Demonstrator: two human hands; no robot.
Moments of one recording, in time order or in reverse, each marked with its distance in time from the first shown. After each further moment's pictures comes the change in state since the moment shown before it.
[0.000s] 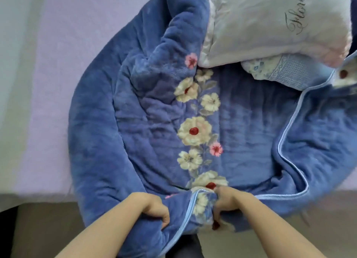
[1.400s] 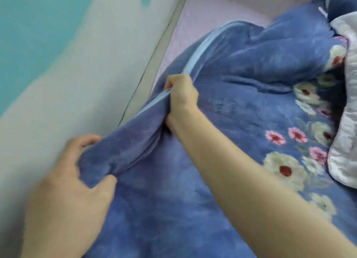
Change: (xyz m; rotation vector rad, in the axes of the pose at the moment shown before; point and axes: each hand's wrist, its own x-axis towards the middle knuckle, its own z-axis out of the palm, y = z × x) left_hand -0.148 -0.395 -0.212 -1.058 1.698 0.252; right_hand 0.065 -0.647 -0.247 1.310 0.590 -0.551
